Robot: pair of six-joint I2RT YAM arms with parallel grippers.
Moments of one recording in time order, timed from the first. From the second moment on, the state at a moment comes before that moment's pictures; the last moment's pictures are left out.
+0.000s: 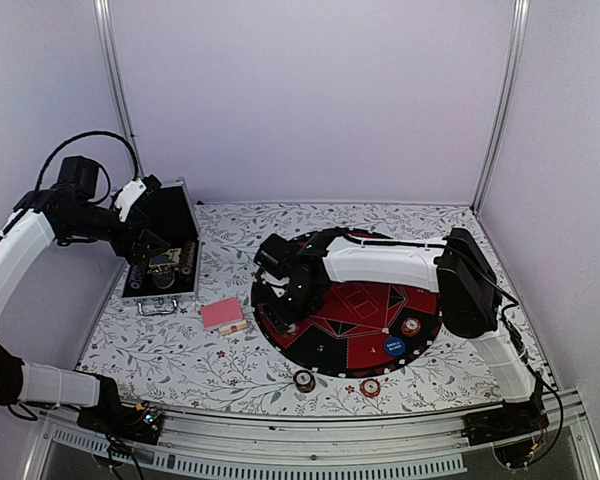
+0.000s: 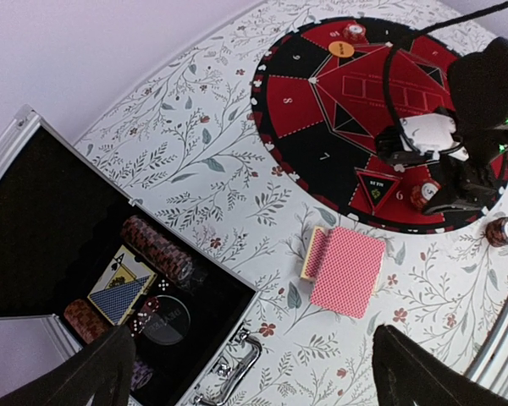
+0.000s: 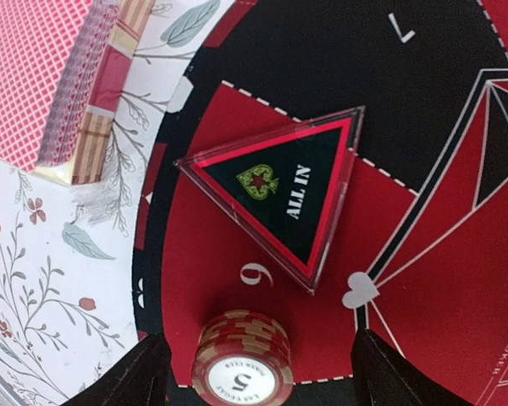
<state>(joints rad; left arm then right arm) -0.03 1.17 1.20 -0.87 0.49 0.63 1.04 2.36 2.00 -0.87 0.04 0.30</state>
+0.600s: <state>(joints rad) -0.03 1.16 1.20 -0.87 0.49 0.63 1.22 1.99 1.60 -0.91 0.02 0.36</state>
